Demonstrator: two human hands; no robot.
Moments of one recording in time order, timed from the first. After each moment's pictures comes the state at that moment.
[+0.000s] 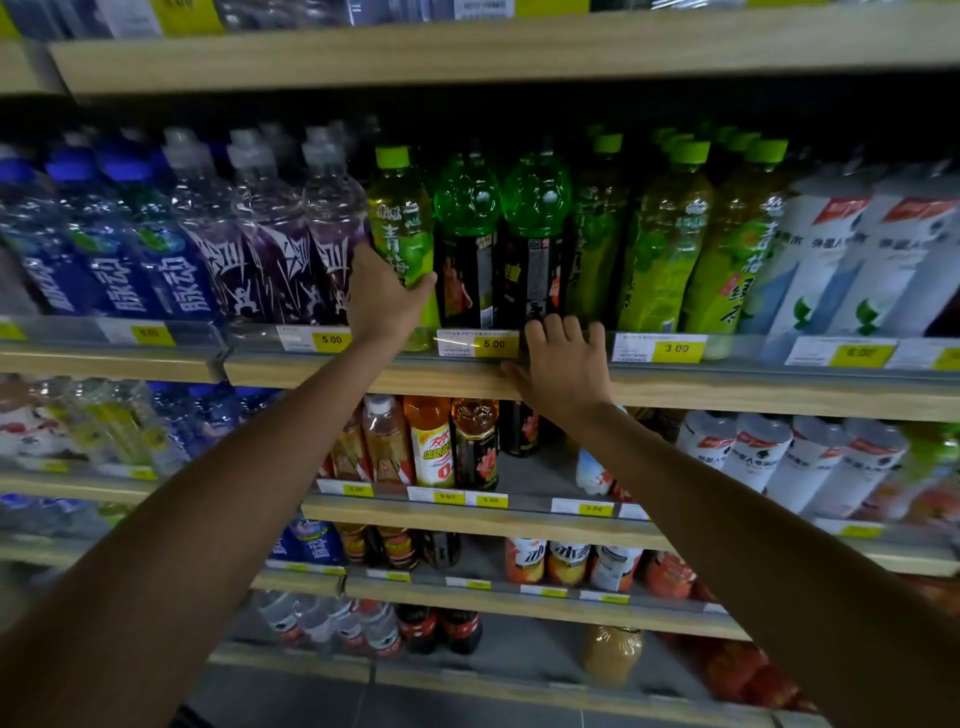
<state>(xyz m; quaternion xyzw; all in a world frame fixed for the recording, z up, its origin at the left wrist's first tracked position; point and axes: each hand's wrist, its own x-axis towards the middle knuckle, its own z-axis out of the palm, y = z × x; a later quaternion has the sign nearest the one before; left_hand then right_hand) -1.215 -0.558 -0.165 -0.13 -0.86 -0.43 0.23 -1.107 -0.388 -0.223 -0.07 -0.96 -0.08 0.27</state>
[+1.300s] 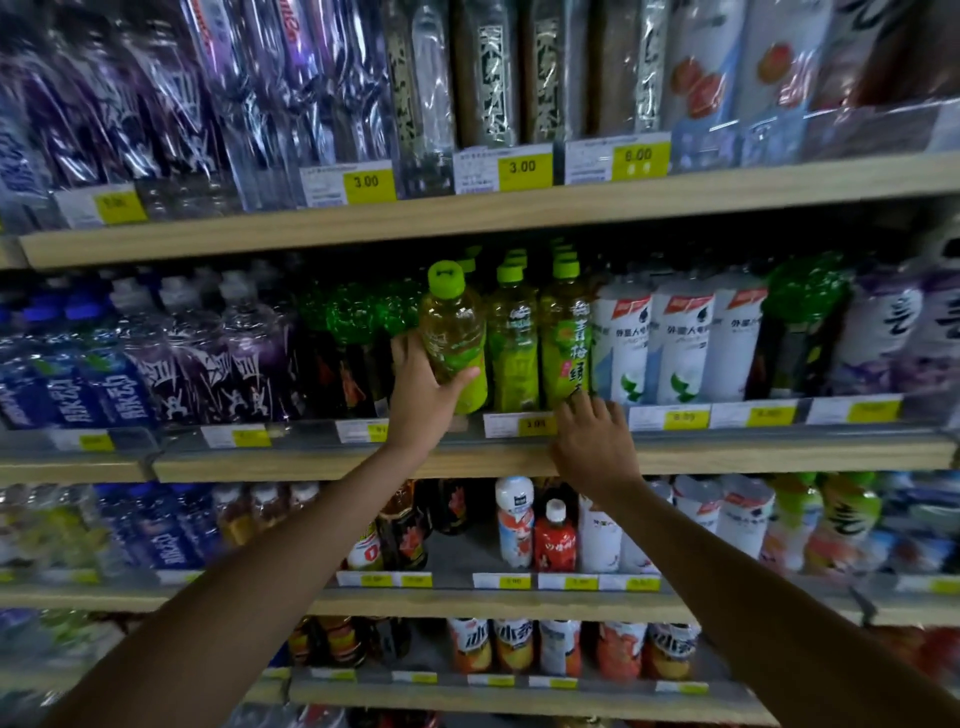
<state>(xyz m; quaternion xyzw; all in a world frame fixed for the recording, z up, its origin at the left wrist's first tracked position) -1.094 -0.421 -0.141 -0.27 -0.79 -0.50 0.24 -1.011 -0.239 -0.208 -0.10 -0.96 -0.07 0.26</state>
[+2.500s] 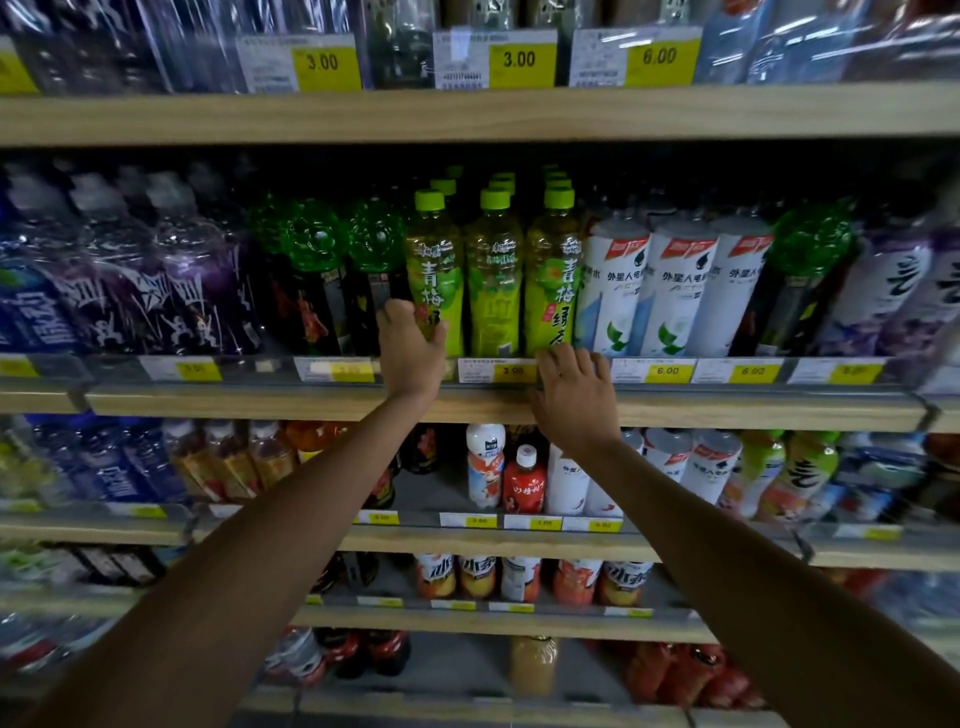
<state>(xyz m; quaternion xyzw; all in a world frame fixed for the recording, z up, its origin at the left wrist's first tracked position) -1.110 -0.385 -0.172 -0.12 -0.85 -0.46 0.23 -1.012 -0.231 -0.217 -0.08 -0.95 -0.04 0.32</state>
